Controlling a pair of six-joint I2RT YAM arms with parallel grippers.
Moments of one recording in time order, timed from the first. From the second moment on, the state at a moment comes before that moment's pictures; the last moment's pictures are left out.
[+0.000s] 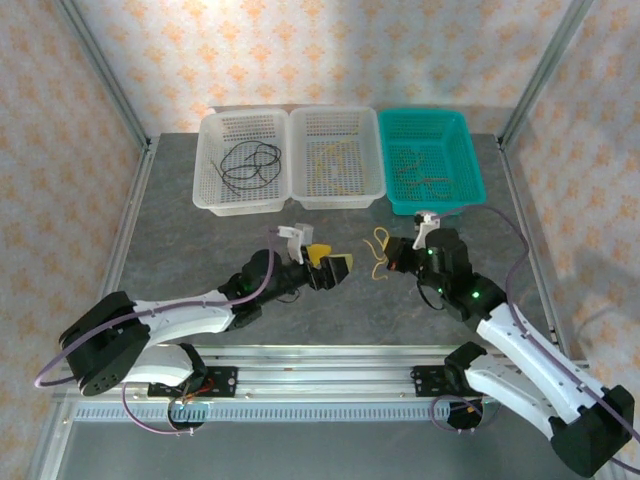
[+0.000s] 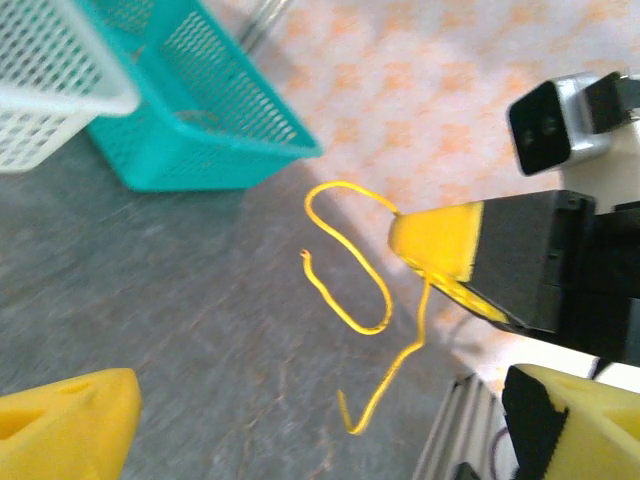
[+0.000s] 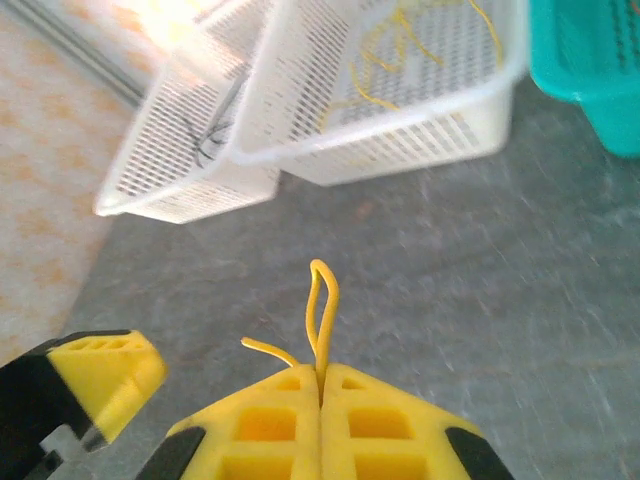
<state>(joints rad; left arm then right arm) -0.82 1.29 0.49 0.72 0.14 -0.71 0.55 0.77 0.63 -0.27 -0.06 0.61</state>
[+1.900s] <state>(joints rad) -0.72 1.36 0.76 0.86 0.47 -0.62 0.55 0.67 0.62 0.18 -0.40 0.52</state>
